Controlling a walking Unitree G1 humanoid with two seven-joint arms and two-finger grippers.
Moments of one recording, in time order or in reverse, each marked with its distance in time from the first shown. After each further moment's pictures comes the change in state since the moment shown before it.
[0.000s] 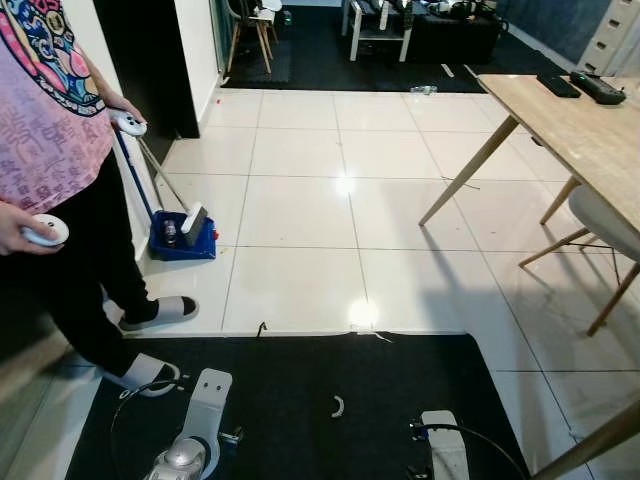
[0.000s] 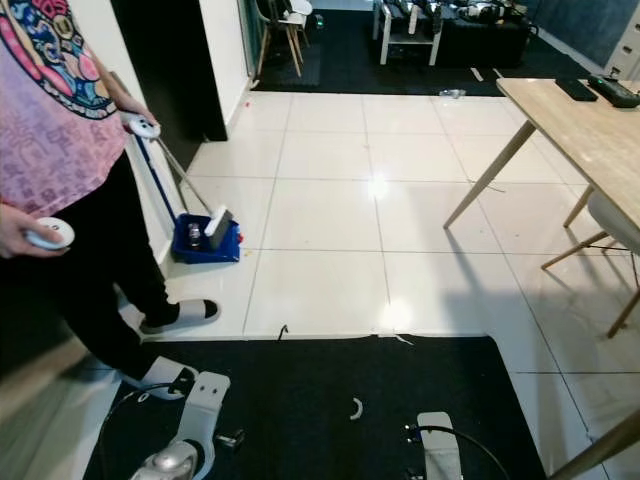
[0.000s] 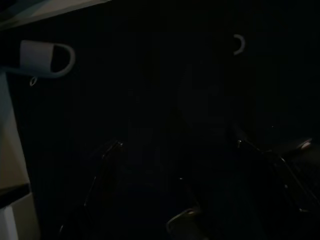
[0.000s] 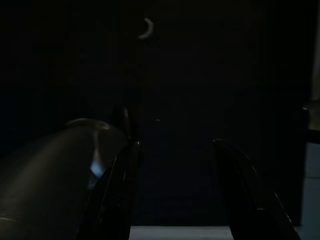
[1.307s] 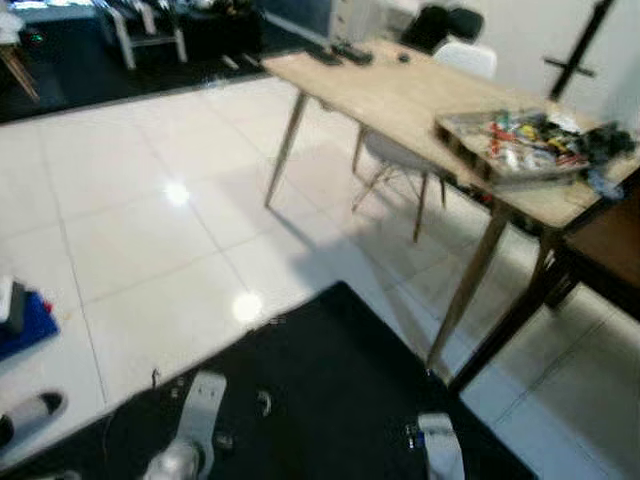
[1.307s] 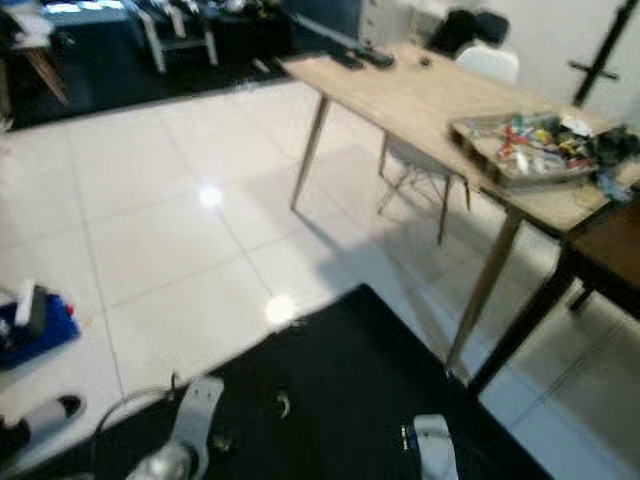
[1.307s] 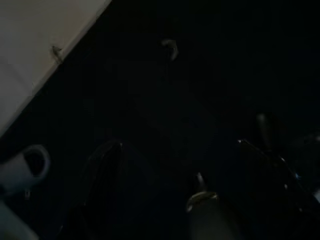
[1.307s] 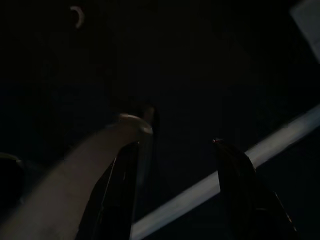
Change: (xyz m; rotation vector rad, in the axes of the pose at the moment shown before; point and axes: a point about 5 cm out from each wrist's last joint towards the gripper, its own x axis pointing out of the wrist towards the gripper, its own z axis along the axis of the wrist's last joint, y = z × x) left arm -0.002 0.003 -0.007 -0.002 0.023 0.002; right arm -0.002 0.004 -0.008 0.011 0.025 0.005
